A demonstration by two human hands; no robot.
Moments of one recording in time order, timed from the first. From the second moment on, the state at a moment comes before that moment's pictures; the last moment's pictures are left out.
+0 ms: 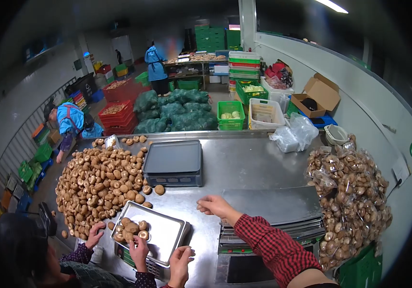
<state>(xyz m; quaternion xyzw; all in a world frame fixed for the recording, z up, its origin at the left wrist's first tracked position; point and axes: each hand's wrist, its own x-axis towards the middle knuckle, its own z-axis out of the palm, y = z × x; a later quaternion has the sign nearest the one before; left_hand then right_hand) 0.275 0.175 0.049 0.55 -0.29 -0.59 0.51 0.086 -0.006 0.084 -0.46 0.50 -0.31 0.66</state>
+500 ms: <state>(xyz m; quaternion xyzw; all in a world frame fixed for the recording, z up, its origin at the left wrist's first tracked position) 0.296 0.173 0.041 0.56 -0.24 -0.57 0.56 0.142 0.025 0.041 -0.47 0.49 -0.18 0.71</state>
